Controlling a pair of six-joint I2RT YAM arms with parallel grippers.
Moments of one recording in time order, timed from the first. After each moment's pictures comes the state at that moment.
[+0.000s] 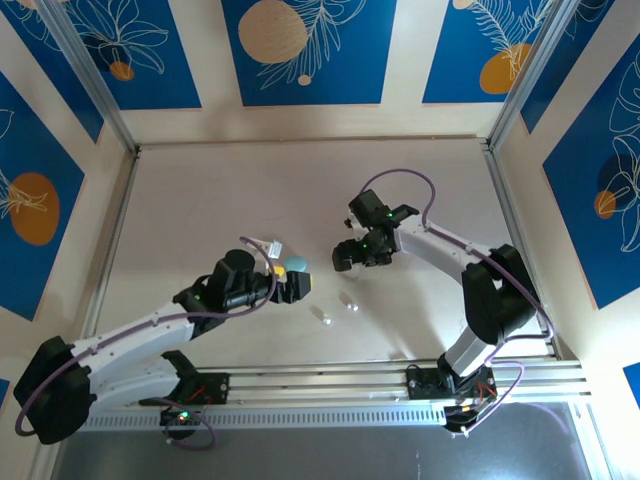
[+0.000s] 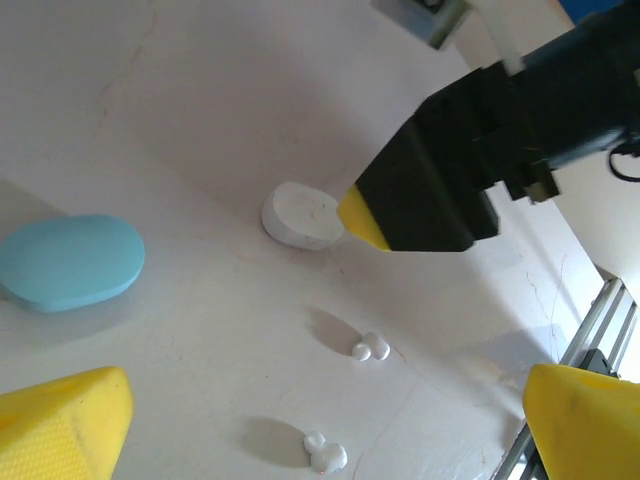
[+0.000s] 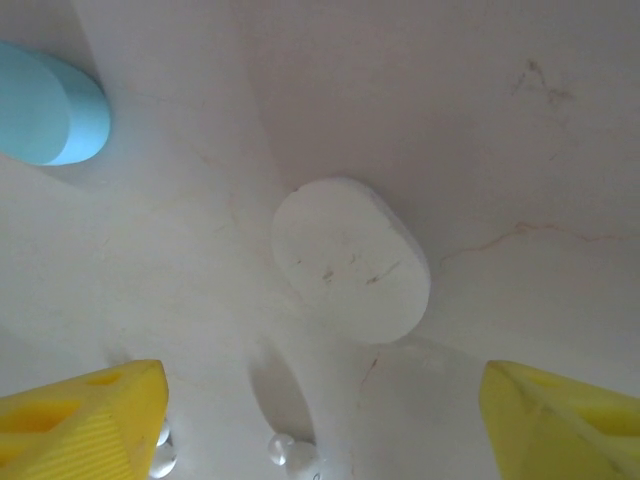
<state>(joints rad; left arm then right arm) -0.79 1.00 0.49 0.03 0.15 -0.59 0.56 1.64 1.14 -0.79 -0.17 0.31</state>
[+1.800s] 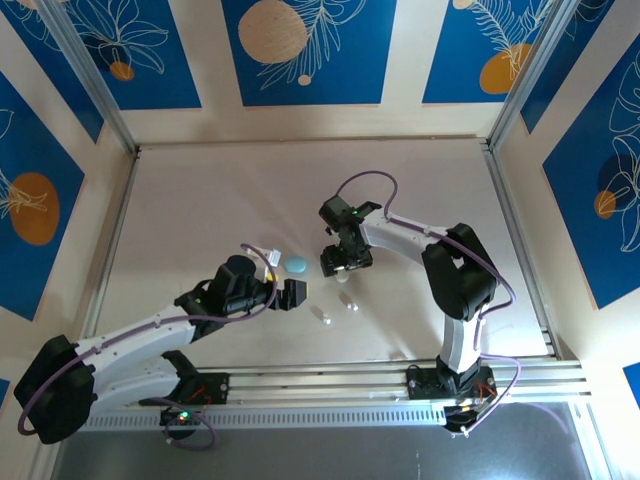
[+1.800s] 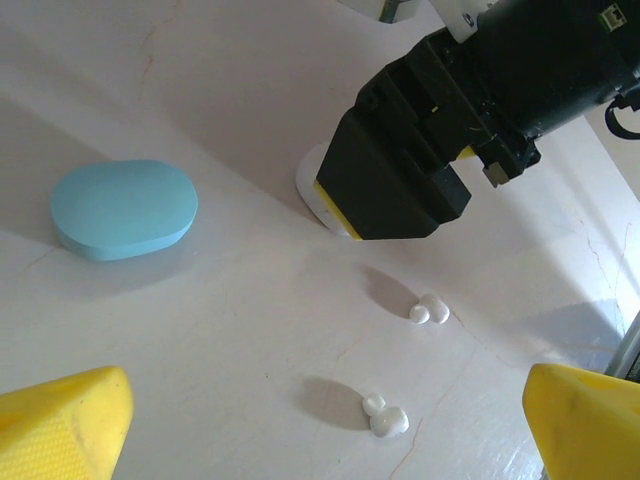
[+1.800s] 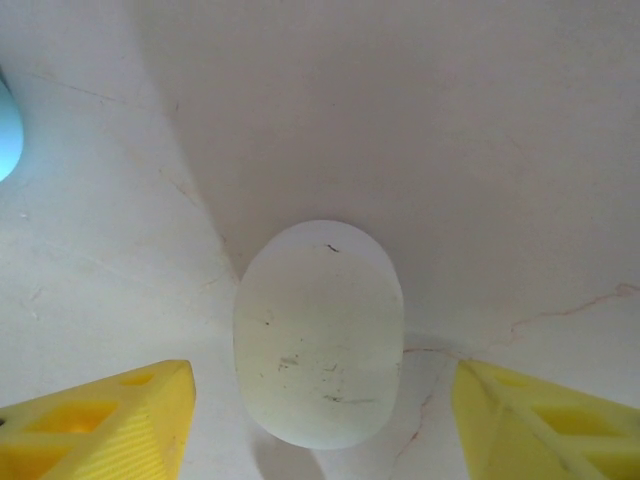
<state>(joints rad) -0.78 1.02 0.45 0.01 0.13 -0.55 0.67 1.87 1.31 -0.87 -0.06 0.37</state>
